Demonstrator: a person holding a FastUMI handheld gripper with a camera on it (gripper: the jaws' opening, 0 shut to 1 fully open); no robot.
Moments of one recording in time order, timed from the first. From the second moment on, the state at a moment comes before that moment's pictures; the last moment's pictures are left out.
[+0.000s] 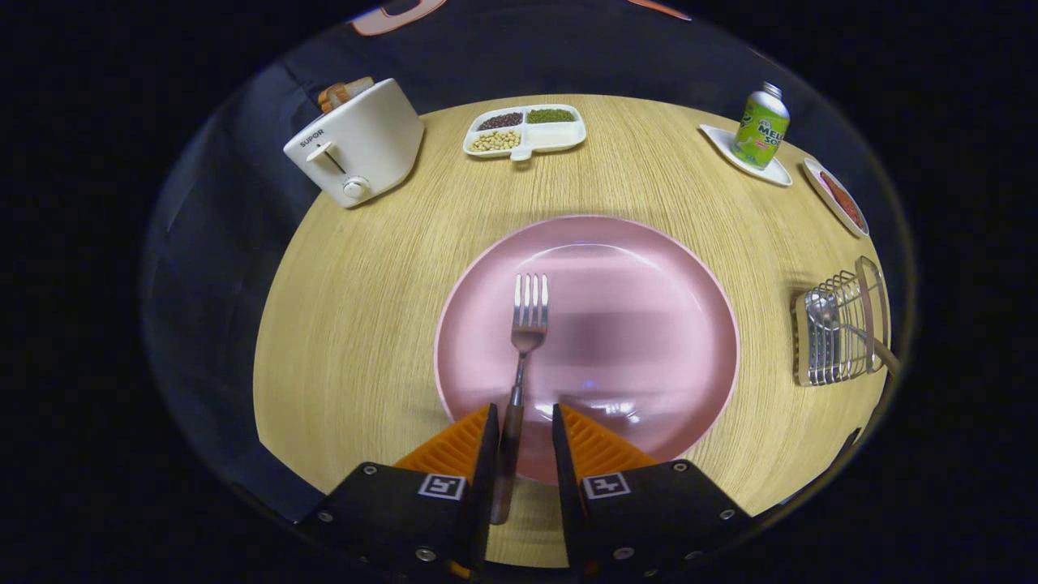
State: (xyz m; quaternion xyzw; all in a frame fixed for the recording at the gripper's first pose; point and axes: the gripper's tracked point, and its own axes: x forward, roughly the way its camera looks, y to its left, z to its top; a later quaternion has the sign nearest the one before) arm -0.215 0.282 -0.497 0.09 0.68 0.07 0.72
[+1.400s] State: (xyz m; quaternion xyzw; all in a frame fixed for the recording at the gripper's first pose) arm -0.177 0.082 -0.397 0.13 0.60 -0.01 0.79
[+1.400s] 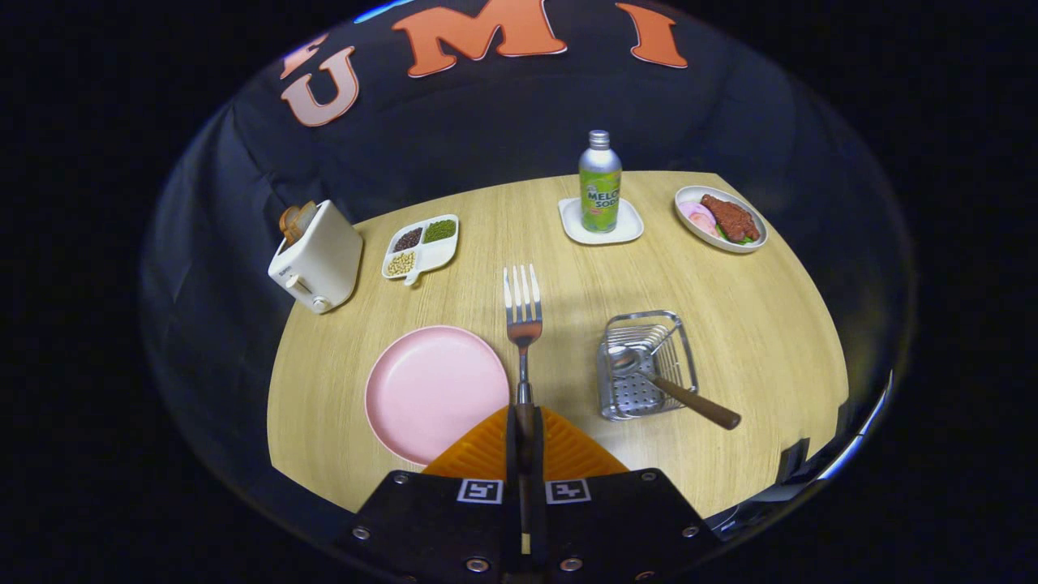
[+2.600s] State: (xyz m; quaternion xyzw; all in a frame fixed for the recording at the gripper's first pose) arm -0.225 0.007 -0.414 0.06 0.74 0.02 0.67
